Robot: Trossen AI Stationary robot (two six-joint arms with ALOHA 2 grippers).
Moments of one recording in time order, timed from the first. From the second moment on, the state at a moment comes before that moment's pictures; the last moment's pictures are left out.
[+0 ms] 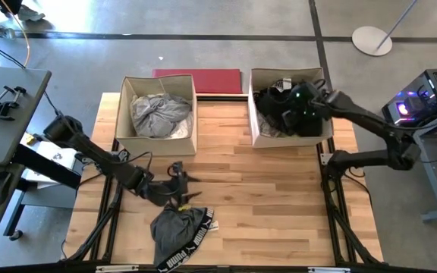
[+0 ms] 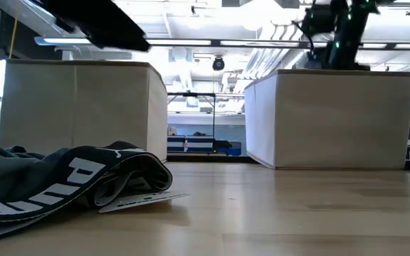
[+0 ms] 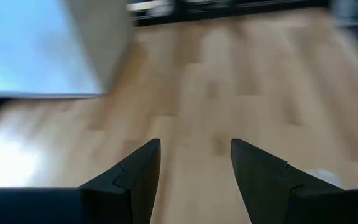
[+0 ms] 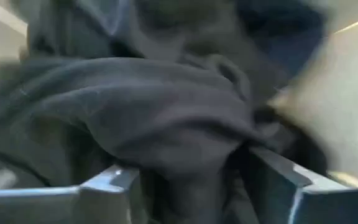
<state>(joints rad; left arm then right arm) -0.54 1.38 0.74 0.05 -0.65 -0.20 -0.72 1.15 1.00 -0.98 0.29 0.28</state>
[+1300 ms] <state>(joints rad) -0.74 1.52 0.62 -0.20 -0.38 -0.65 -0.72 1.30 1.17 -0.85 0.24 0.25</state>
